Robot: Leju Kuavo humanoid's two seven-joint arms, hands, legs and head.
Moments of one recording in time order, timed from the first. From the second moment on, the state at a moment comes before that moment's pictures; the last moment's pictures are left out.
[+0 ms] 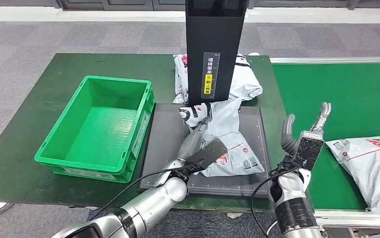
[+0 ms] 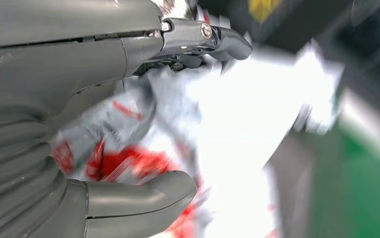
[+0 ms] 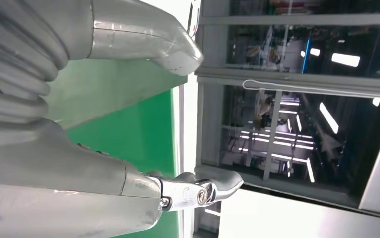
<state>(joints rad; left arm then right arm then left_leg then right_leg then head) -0.65 -0.37 -0.88 -0.47 -0.20 0.41 -0.21 -0.33 0.10 0.05 -1.07 0.04 -0.58 -0.67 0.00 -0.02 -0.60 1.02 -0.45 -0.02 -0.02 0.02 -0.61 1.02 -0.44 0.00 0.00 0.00</state>
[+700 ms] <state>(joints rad) -0.73 -0.37 -1.28 -0.36 -0.44 0.35 0.06 -0.32 0.08 0.05 -1.03 0.04 -0.52 -0.64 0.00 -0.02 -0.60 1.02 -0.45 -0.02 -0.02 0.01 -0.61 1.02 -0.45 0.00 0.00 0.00</state>
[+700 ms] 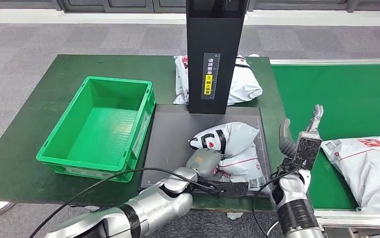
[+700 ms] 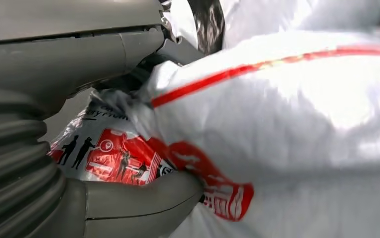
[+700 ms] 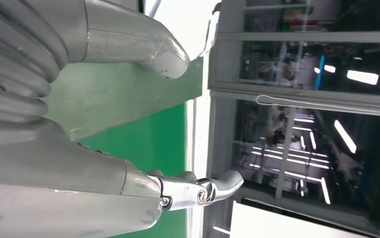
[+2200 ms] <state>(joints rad) -0.73 -0.18 -0.07 -0.65 -1.52 0.60 0.39 -0.28 0.20 -0.15 -1.07 0.25 -0.48 -0.57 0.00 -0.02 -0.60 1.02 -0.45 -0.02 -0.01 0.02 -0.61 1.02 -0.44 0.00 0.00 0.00</state>
